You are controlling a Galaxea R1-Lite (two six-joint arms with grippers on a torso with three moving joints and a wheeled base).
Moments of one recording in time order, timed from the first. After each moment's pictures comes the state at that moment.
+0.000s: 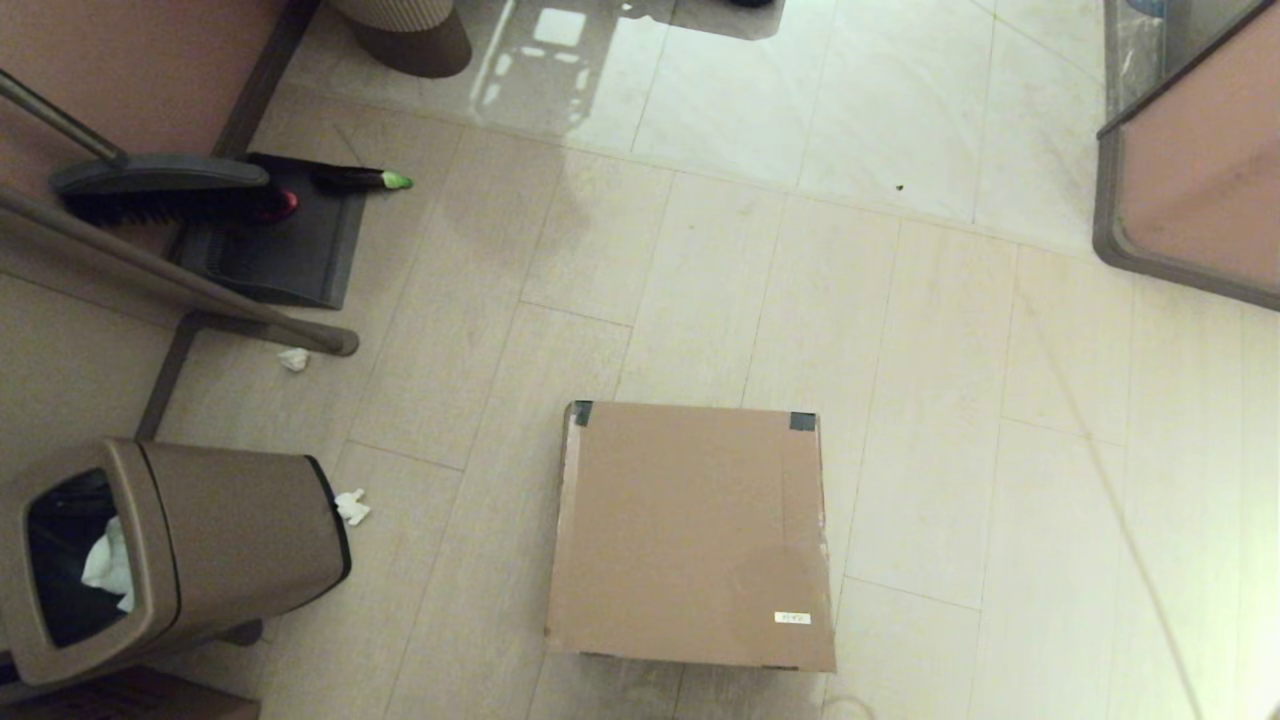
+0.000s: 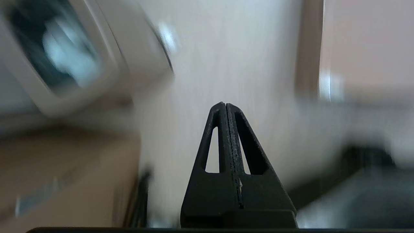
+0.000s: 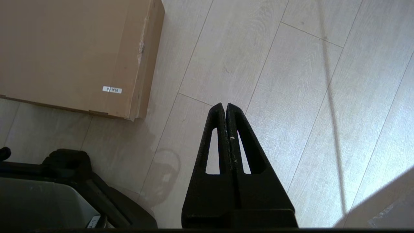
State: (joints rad) left arm -0.05 0.25 -0.08 0.08 0.16 0.09; right arm 0.00 0.01 -0.03 0.08 0.02 -0.10
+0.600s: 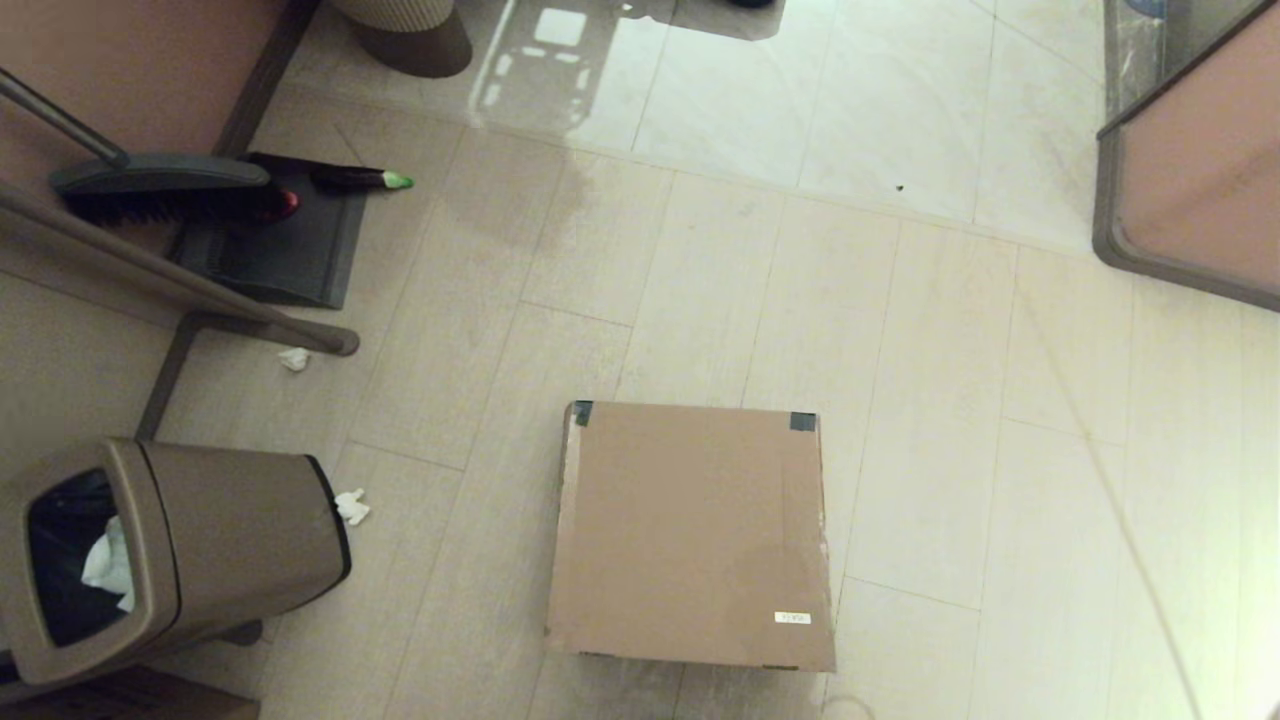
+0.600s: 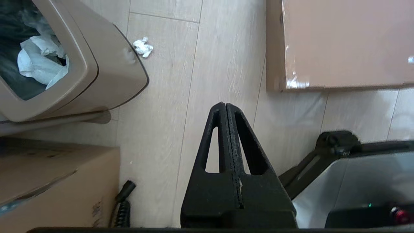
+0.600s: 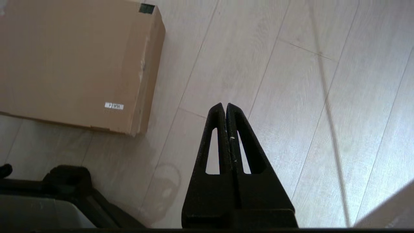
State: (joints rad) left arm 0.01 0.01 -0.10 0.24 -0.01 0.08; right arm 0.00 0.00 0.00 0.01 0.02 -0.09
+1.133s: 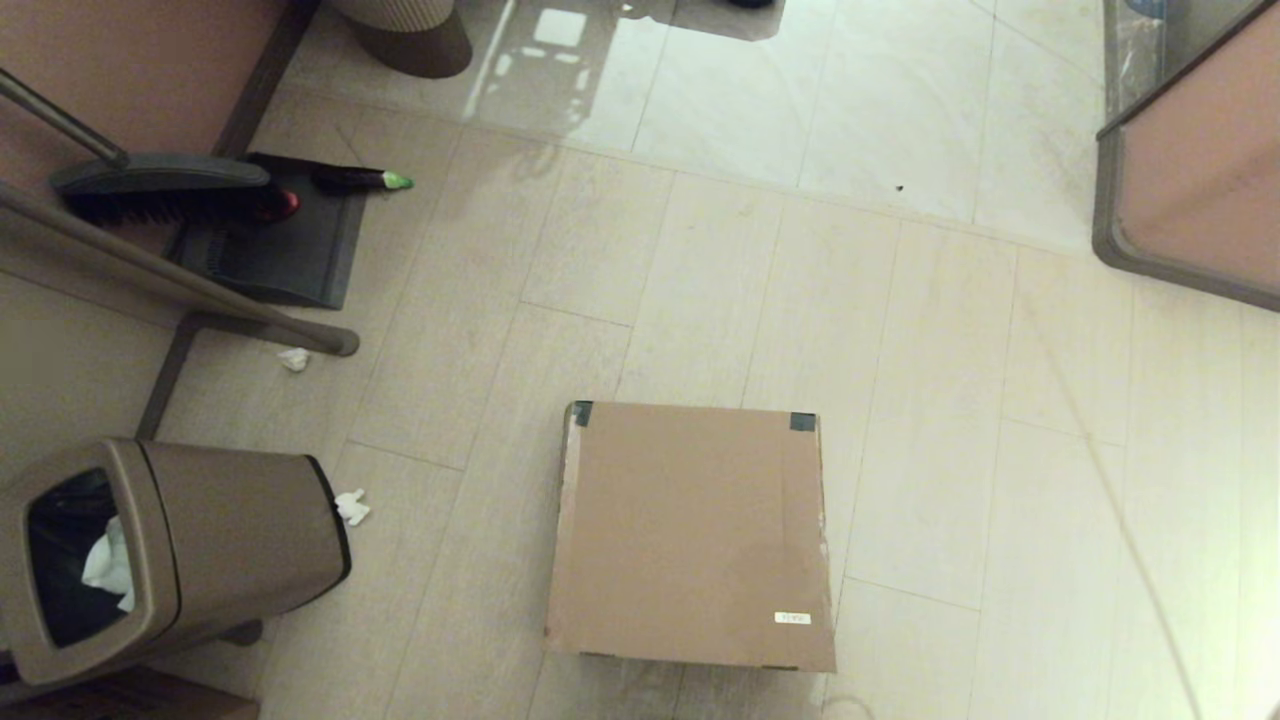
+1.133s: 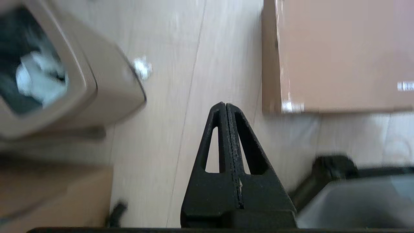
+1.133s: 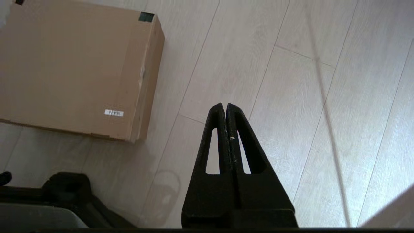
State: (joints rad) left arm 0.01 0.00 -0.02 0.02 -0.01 0.05; right arm 0.00 0.00 0.00 -0.02 0.01 -0.08
